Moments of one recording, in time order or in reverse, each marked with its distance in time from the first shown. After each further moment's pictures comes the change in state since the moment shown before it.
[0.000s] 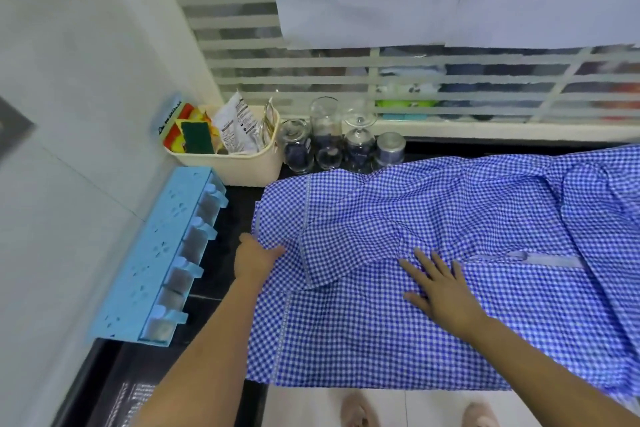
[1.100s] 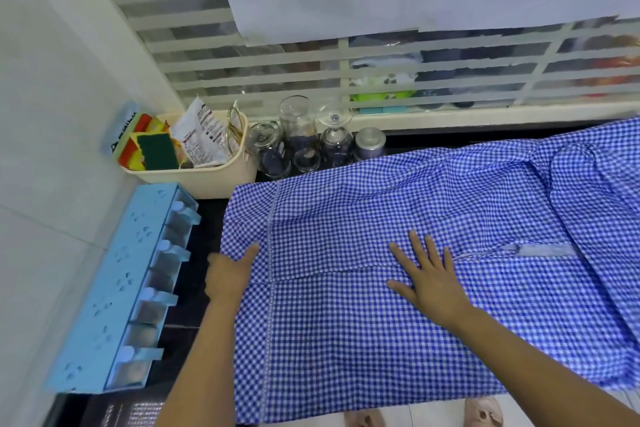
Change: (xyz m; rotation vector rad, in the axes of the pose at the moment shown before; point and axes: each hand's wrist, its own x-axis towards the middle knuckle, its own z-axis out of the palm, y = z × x) left_hand 0.012 0.010 -0.005 -0.103 0.059 -0.145; right_hand 0.031 0.006 0.010 0.105 0.059 0.138
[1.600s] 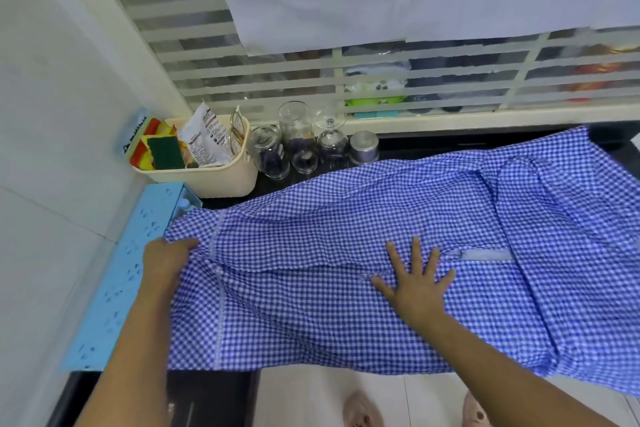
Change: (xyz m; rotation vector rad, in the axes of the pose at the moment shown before) left_hand -0.035 0.032 -0.091 -0.206 0.136 0.023; right_hand -0.019 -0.036 -0.002 0.112 -0.066 0.321
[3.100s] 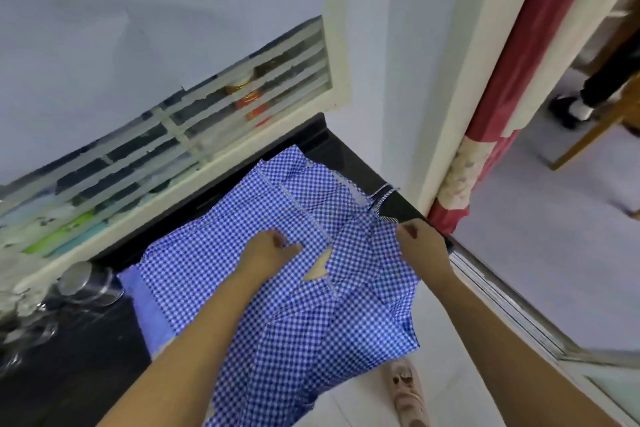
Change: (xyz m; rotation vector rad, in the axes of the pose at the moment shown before) left_hand -0.339 0.130 0.450 0.906 -0.849 0.807; right_hand -0.051 0.410 -0.125 1.083 0.496 0.589
